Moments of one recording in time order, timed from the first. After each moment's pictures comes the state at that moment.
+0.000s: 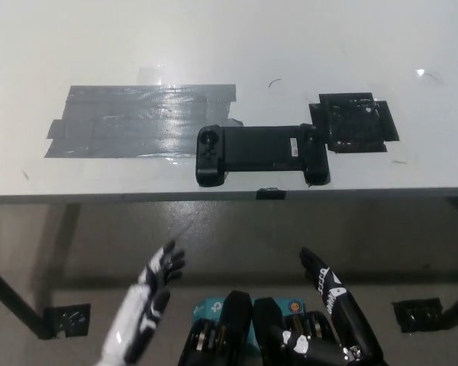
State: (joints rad) left_arm 0.03 0.15 -0.14 -0.10 0.17 -0.26 -0.08; right_arm 0.07 -0.04 0.23 -0.03 -0.05 -0.17 0.10
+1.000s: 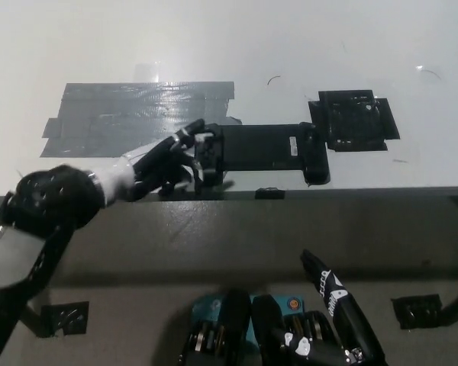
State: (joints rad) left_arm -0.77 0.43 -0.36 0.38 -0.26 0.33 -0.60; right_arm 0.07 -0.04 0.23 -0.03 -0.05 -0.17 0.10
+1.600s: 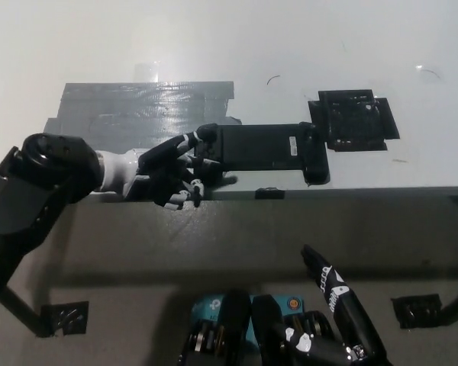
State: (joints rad) left_arm -0.93 0.47 -0.49 0.60 -0.32 0.45 -0.86; right_arm 0.07 -0.04 0.23 -0.05 -0.05 -0.17 0.11
